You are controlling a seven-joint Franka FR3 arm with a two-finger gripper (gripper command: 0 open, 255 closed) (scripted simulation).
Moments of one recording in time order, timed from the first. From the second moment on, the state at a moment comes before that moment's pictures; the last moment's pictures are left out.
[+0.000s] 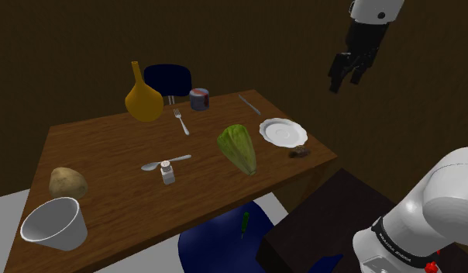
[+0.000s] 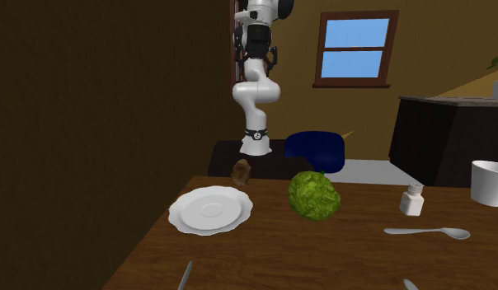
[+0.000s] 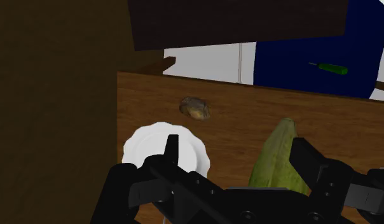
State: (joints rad) arm 0.02 -0.74 -0.07 -2.39 -0.12 1.63 0.08
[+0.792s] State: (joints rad) arm -0.01 -0.45 -0.04 -2.47 -0.17 1.88 0.20
